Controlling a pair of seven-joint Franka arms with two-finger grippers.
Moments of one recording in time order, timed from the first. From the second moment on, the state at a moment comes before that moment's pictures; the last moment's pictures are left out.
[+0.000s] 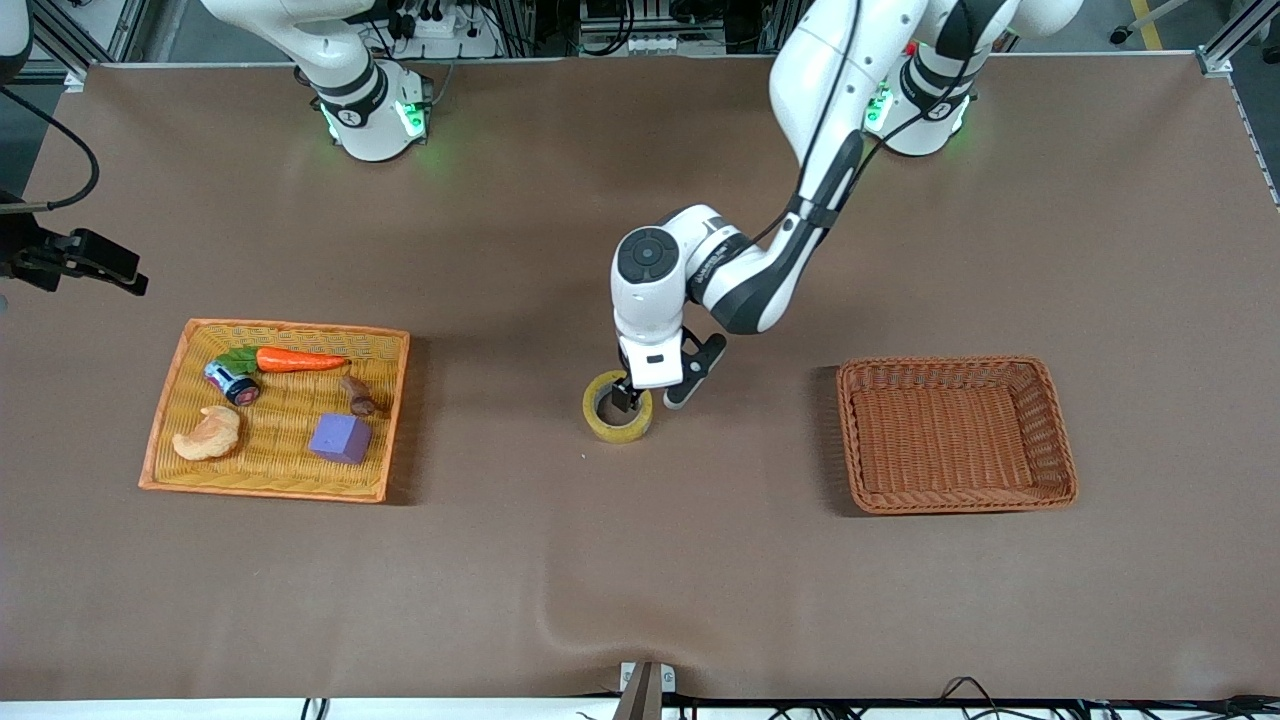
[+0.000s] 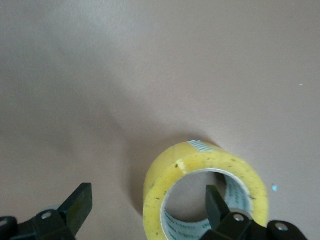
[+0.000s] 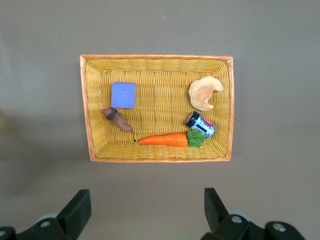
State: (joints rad) left arm -0.83 0.83 0.04 -1.41 0.09 2.33 -1.80; right arm 0.11 0.04 -0.18 -1.55 -0.01 1.55 -0.01
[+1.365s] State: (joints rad) left arm -0.82 0.70 0.08 -1.41 0.23 2.17 -1.63; right arm 0.09 0.04 -0.18 -1.54 0.01 1.58 -0.03
